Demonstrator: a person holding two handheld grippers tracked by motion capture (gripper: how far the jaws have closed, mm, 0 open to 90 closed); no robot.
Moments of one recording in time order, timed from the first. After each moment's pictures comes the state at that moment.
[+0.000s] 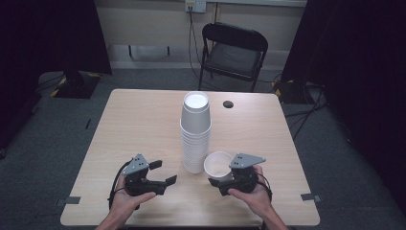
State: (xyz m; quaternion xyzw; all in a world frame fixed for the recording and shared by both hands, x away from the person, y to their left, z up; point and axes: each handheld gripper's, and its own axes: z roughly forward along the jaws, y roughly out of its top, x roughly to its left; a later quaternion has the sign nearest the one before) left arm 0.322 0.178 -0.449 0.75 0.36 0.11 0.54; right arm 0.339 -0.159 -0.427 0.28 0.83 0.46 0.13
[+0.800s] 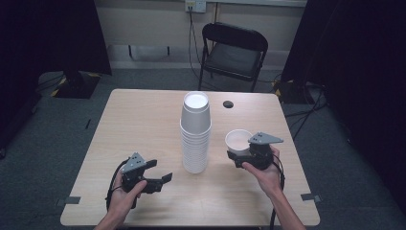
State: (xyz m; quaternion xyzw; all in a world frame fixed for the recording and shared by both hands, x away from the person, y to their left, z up) left arm 0.329 0.188 -0.456 0.75 0.39 0.12 0.51; right arm 0.396 -0.204 -0.417 0.38 0.79 0.45 0.20
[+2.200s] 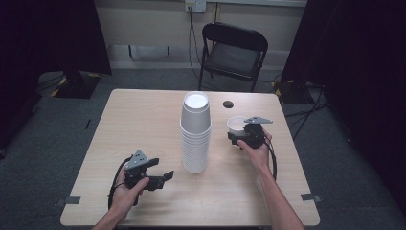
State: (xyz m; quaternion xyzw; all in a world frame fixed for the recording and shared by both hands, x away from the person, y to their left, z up) left arm 0.341 0.184 -0.462 0.76 0.39 0.12 0.51; right arm 0.488 -0.205 -0.458 0.47 0.75 0.41 0.21
